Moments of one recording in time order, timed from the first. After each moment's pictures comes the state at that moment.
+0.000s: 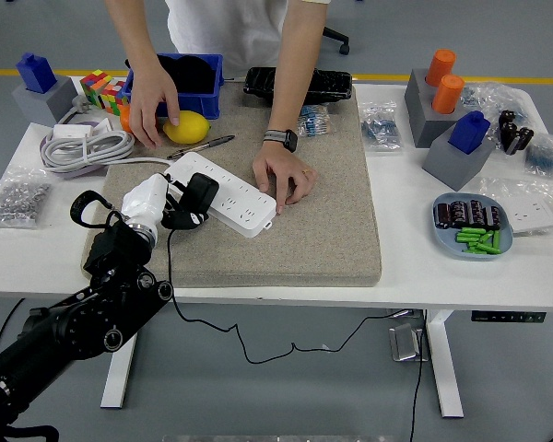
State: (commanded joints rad) left arm -0.55 0.06 -0.85 -0.91 1.83 0.40 0.49; right arm -0.08 -0.32 1.32 0.32 -1.17 0.00 -0.06
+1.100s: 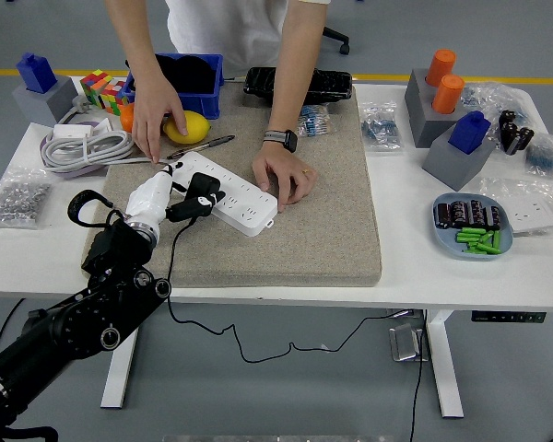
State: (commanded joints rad) left arm -0.54 0.07 -0.88 -0.93 1.80 0.38 0.42; right arm -0.08 -0.31 1.32 0.31 -1.17 0.00 -0.06
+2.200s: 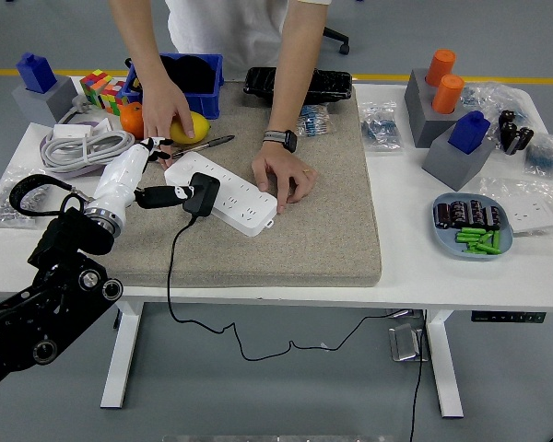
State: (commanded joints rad) left arm -0.46 0.32 -0.86 -1.30 1.71 0.34 0.34; right arm -0.08 -0.31 1.34 0.32 -1.18 0.00 -0.06
